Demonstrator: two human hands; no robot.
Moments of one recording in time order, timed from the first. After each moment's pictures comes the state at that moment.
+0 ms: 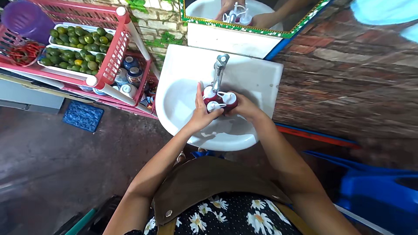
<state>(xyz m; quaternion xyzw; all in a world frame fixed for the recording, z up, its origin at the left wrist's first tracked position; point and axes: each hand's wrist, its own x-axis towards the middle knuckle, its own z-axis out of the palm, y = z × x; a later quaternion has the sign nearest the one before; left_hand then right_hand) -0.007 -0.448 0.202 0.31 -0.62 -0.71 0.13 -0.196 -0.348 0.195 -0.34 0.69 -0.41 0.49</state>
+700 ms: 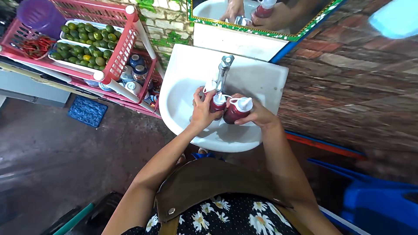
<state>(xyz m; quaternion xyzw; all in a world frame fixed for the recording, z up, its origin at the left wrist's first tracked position) -0.017 -0.448 0.181 0.35 -0.80 -0.45 0.19 -0.211 -0.330 0.196 -0.49 0.53 -0.50 0.49</state>
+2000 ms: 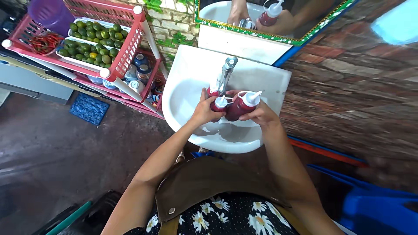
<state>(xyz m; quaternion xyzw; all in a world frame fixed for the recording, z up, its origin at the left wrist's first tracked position) -0.018 -0.467 0.188 0.33 -0.78 -0.52 0.09 -0.215 -0.337 0.194 -0.43 0.48 -0.57 0.51</state>
